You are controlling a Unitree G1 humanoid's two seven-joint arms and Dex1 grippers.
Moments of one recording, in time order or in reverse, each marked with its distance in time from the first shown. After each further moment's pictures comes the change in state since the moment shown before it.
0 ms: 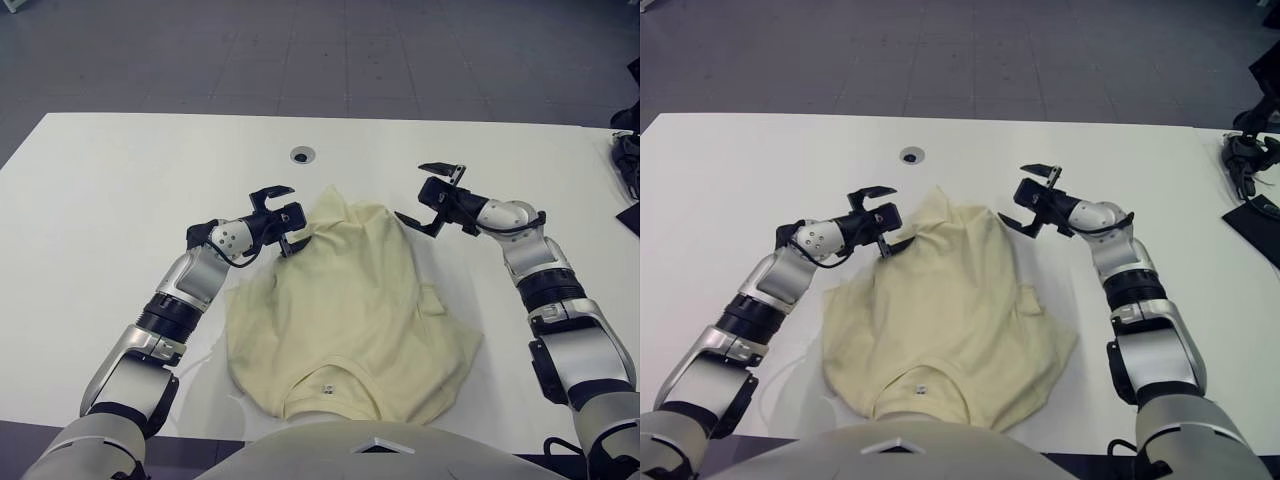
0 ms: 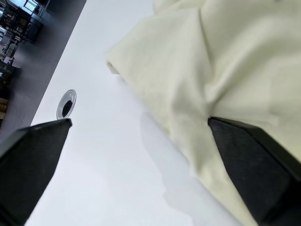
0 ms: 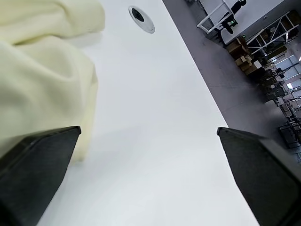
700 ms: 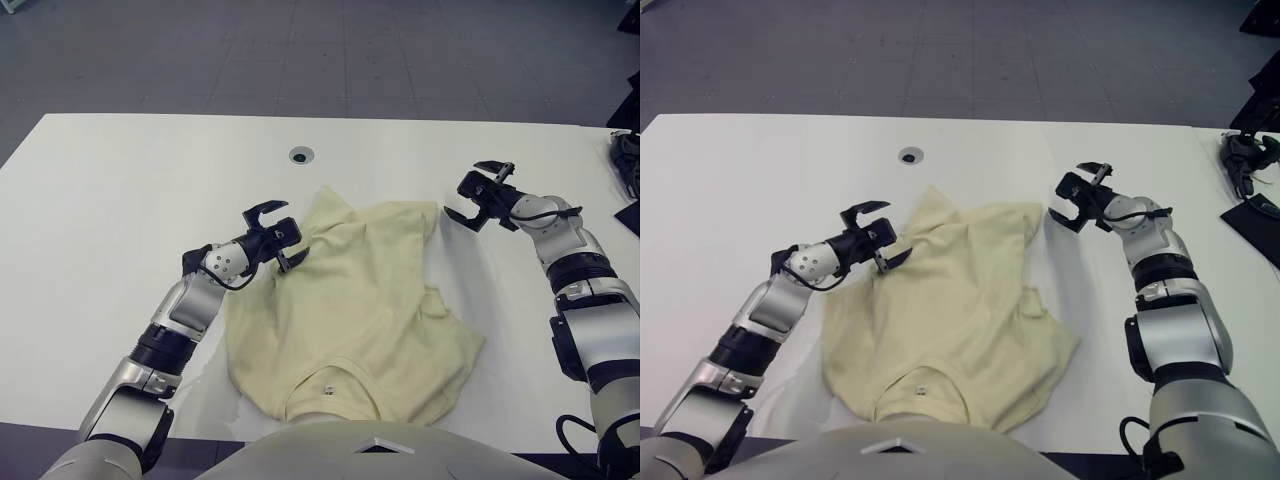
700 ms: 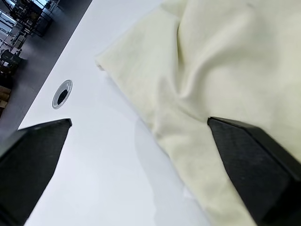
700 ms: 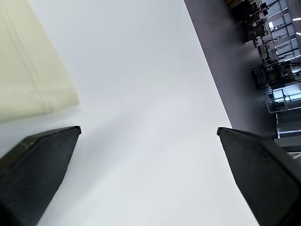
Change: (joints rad) left arm 0.227 -0.006 0.055 -0.254 -0.002 0.105 0.050; right arm -0.094 -0.104 0.000 0.228 -0.066 0.041 -0.082
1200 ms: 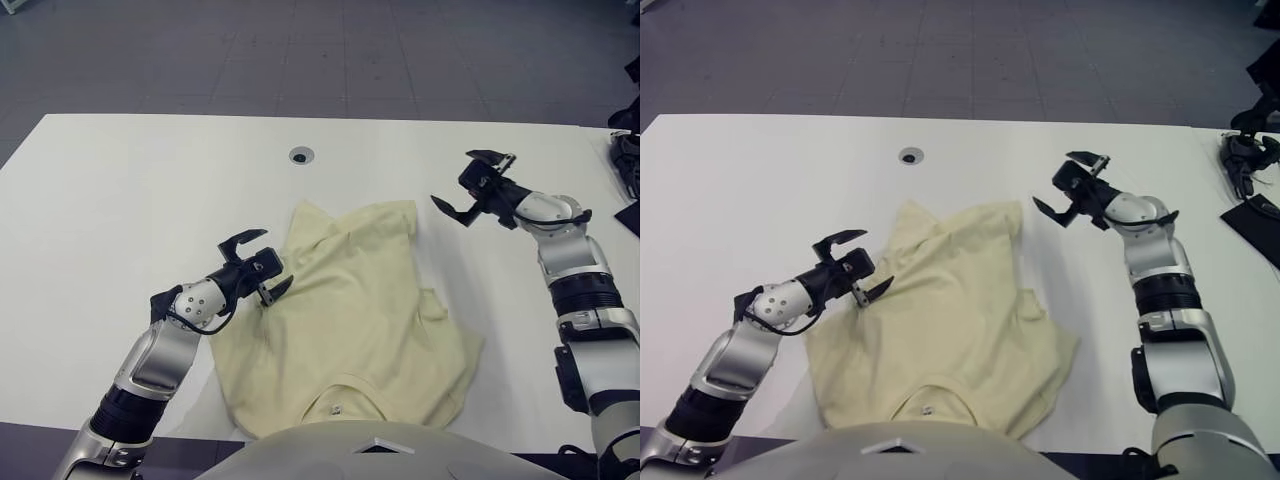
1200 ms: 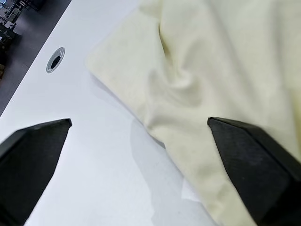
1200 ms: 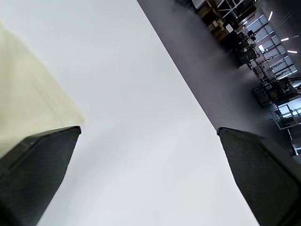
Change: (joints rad) left arm 0.236 0.087 0.078 -0.318 0.001 0.156 -0.029; right arm 0.146 0.031 -0.108 -0.424 0.151 0.168 0.067
